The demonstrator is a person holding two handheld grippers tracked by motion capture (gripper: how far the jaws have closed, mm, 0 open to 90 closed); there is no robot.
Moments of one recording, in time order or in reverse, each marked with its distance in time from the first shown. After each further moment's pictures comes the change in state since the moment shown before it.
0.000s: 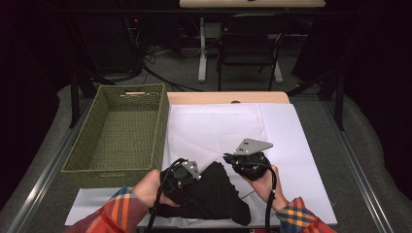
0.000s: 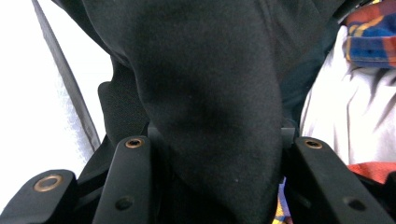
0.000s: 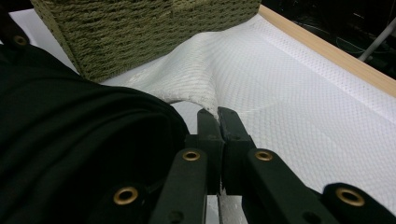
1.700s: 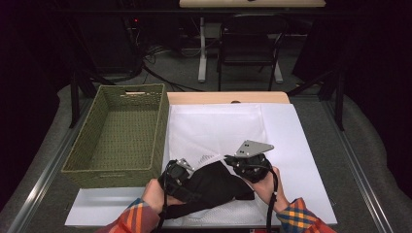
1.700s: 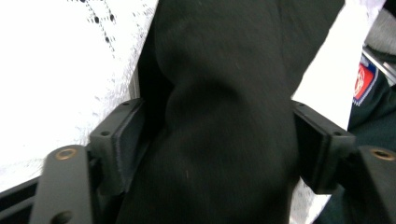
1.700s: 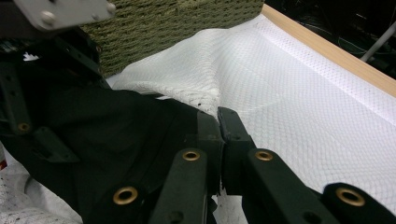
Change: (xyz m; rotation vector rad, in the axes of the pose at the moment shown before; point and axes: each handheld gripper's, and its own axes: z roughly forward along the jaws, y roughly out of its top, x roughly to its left) left arm 0.023 -0.031 0.034 -0.158 0.195 -0.311; right arm 0.004 -0.001 -0.005 0.008 0.006 -0.012
